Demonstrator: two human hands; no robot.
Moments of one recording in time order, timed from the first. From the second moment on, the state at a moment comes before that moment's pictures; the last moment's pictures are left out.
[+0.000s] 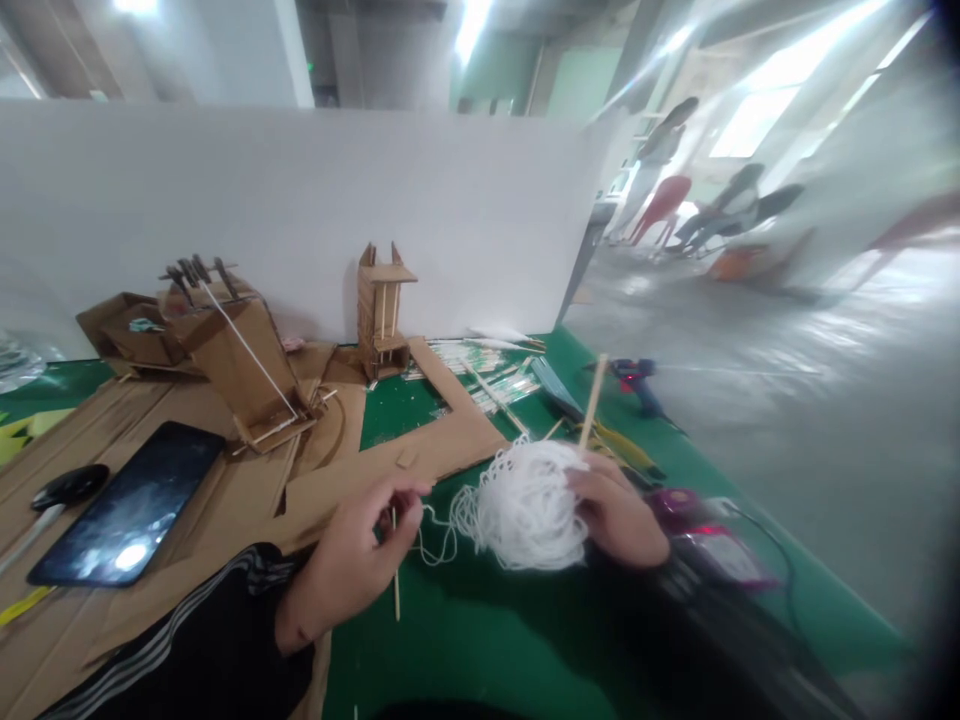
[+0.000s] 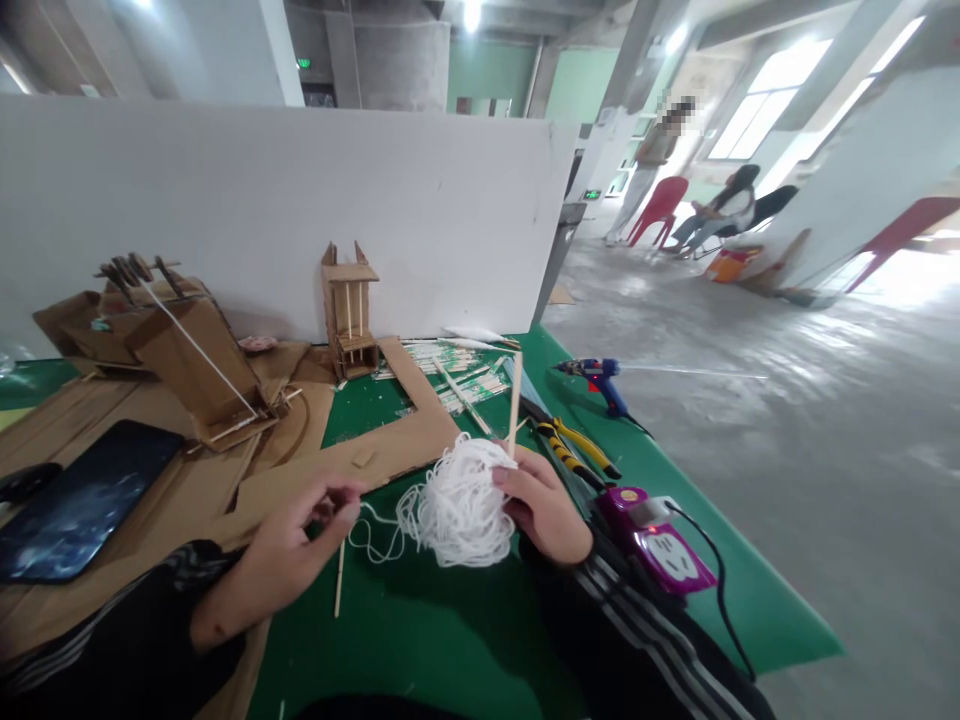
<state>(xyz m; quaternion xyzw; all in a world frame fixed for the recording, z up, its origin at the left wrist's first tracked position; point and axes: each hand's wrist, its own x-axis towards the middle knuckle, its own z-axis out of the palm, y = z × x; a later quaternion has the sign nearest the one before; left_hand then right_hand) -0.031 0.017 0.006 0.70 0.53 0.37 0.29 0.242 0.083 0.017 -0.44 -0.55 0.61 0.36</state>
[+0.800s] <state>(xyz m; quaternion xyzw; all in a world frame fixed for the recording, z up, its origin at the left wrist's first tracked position) -0.020 0.007 0.014 0.57 0.38 0.63 0.36 0.153 0.055 0.016 -0.33 -0.69 0.62 0.18</state>
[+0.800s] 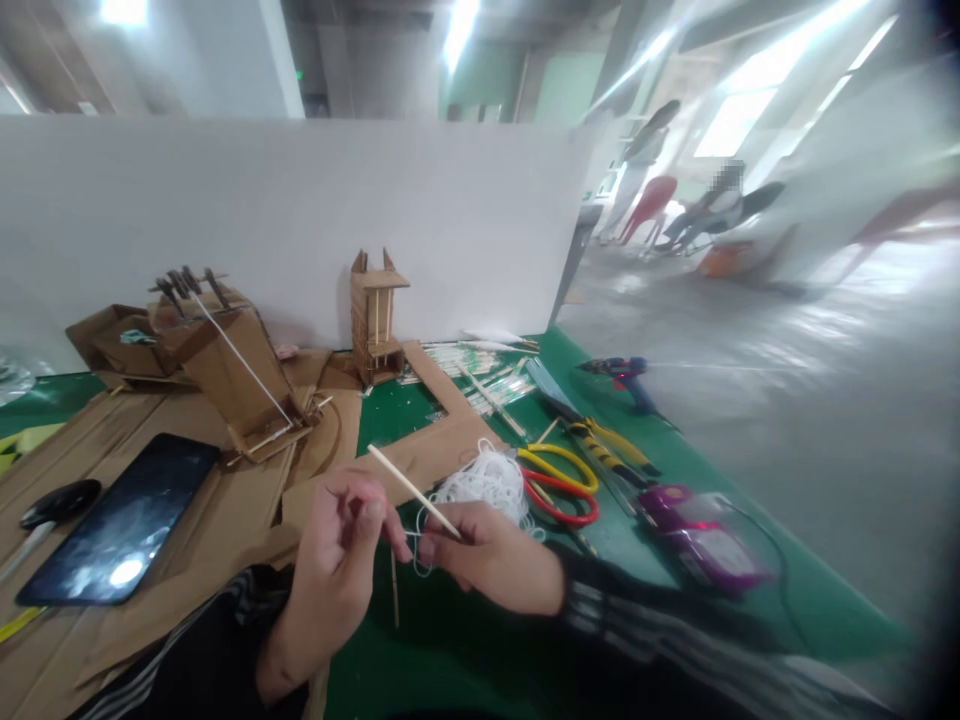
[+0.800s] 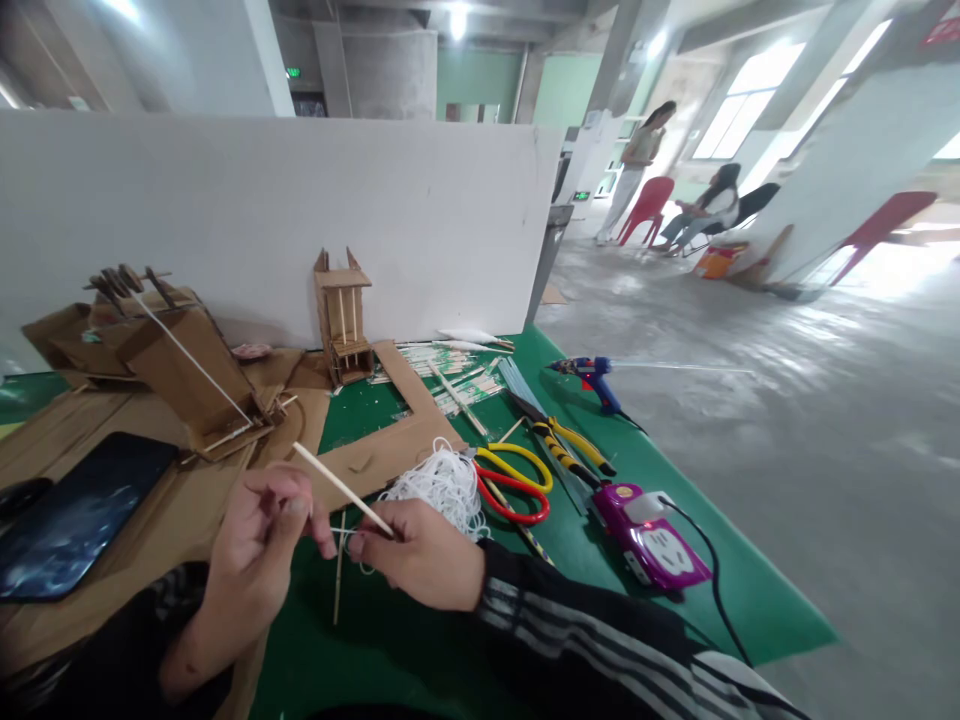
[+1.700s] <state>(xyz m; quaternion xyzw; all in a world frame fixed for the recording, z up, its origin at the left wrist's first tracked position) -0.044 0.026 0.019 0.55 0.48 0.58 0.35 0.189 0.073 0.008 -0.39 -0.62 0.63 0.26</state>
